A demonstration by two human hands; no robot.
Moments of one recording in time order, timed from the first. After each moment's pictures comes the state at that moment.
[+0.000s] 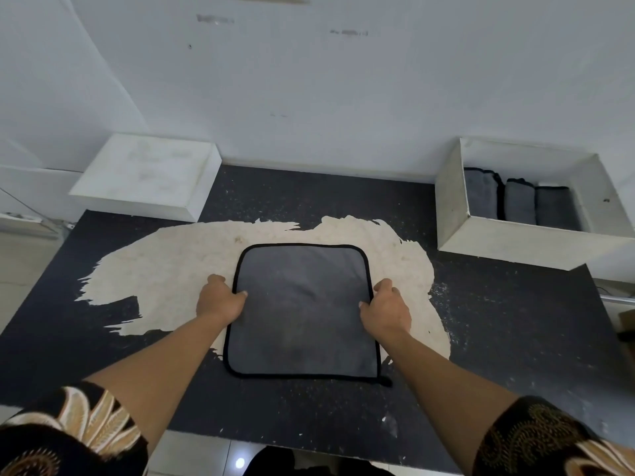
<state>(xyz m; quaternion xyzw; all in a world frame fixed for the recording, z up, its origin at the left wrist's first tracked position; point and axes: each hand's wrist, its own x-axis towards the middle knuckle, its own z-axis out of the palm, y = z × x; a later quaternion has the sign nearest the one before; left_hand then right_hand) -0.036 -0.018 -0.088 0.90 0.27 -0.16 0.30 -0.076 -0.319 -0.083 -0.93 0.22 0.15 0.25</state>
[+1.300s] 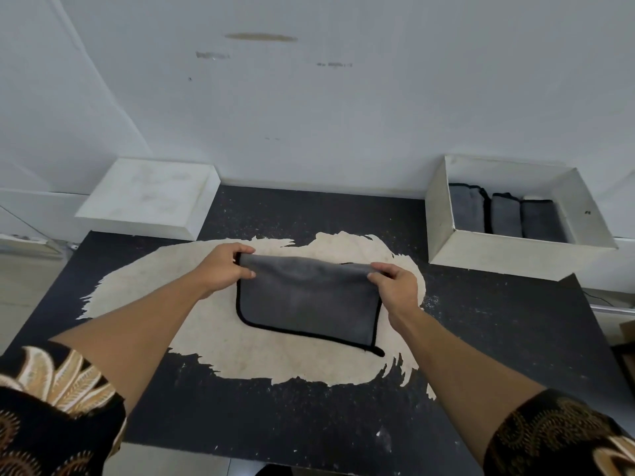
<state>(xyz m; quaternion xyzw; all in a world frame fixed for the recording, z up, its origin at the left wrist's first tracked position) 0.027 -0.026 -0.011 0.89 0.06 -0.18 0.42 -0.037 -0.351 -0.048 -0.71 0.30 0.01 0.63</state>
